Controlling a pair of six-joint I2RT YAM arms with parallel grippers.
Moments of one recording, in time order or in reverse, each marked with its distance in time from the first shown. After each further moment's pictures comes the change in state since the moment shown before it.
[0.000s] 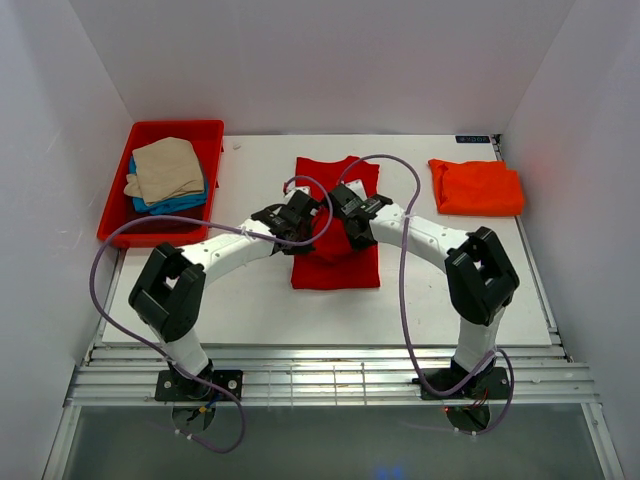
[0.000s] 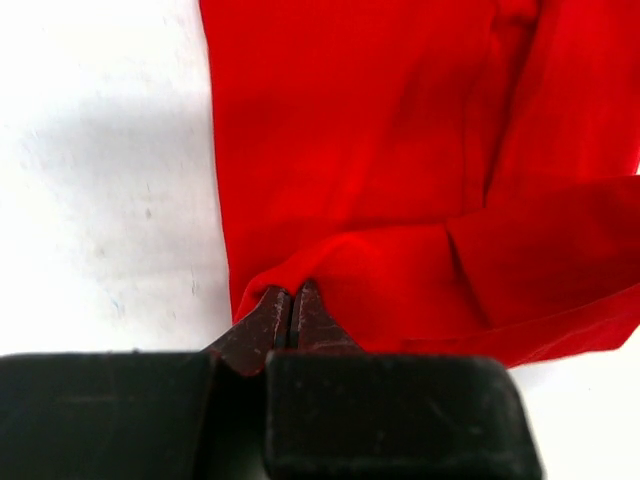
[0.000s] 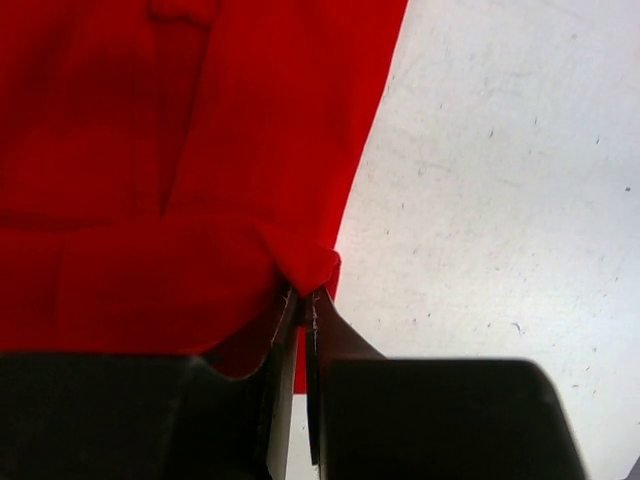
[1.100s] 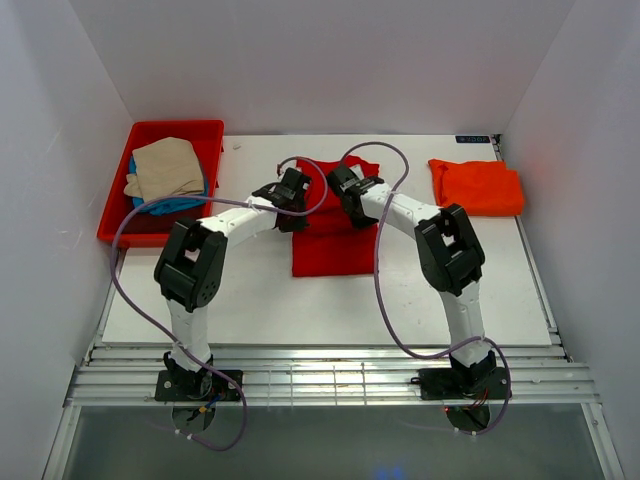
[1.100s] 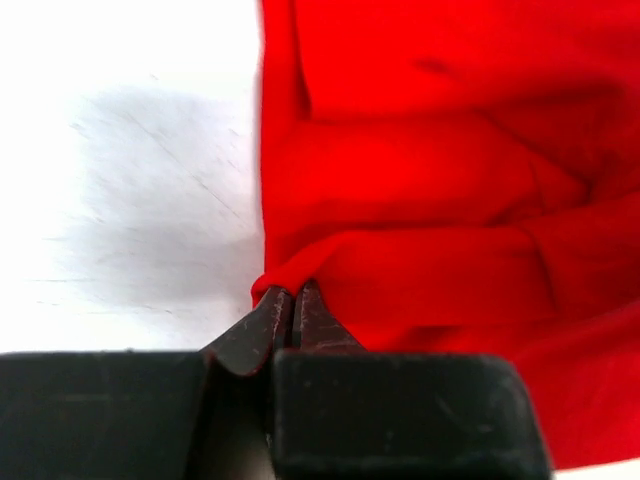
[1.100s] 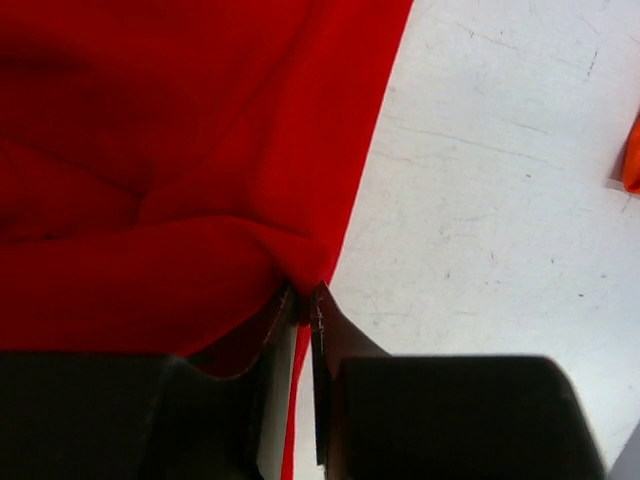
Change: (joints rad) left arm 0.169 0.254 0.201 0.069 0.077 0.089; right arm -0.143 0.290 0.256 0.040 0.026 -0.156
